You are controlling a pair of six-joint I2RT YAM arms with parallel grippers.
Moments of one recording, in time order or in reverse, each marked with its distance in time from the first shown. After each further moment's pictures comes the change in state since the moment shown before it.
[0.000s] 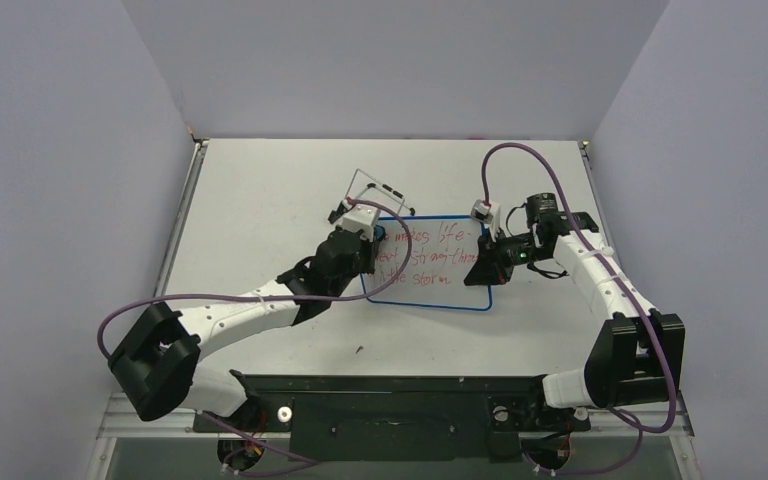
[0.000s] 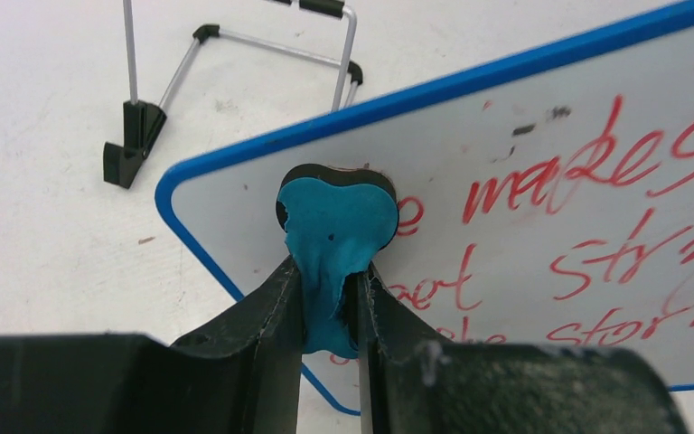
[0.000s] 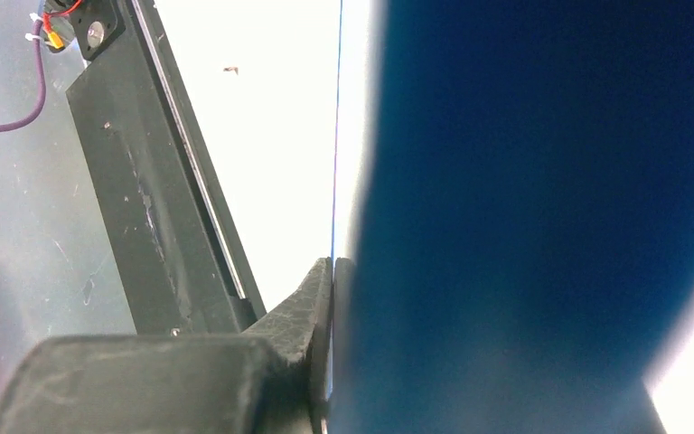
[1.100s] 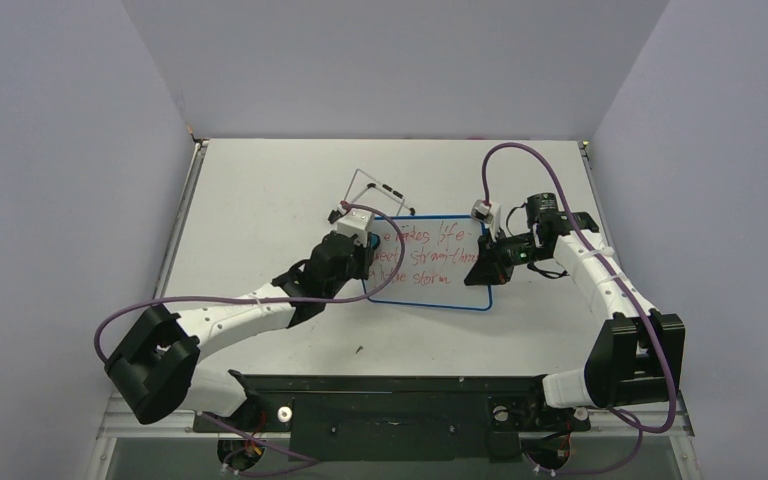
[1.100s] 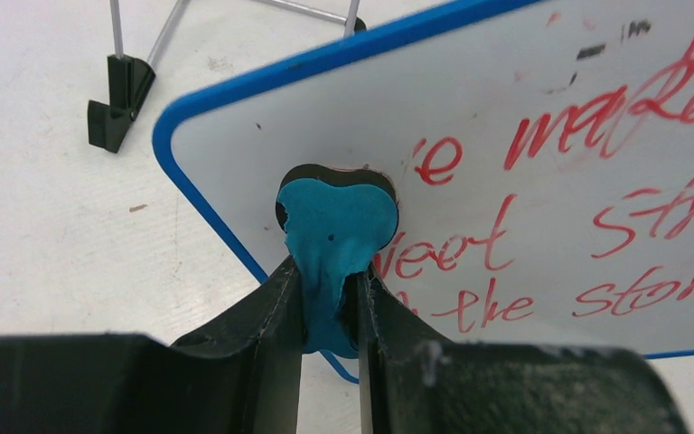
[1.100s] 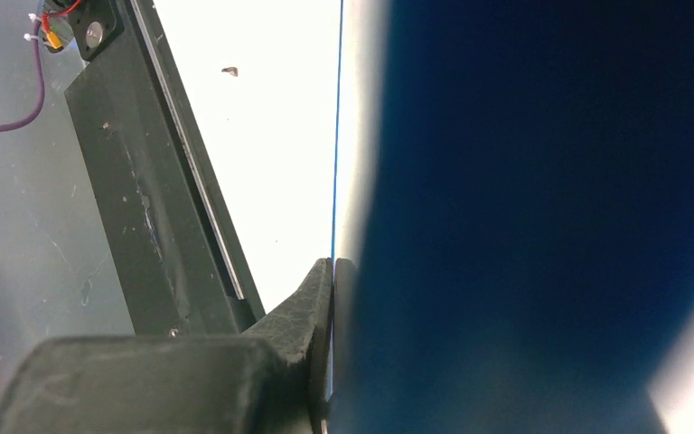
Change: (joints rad) left arm 0.036 -0.014 -0.046 -0.026 0.061 -0.019; right arm -0.001 0.000 0.000 0.001 0.001 -0.001
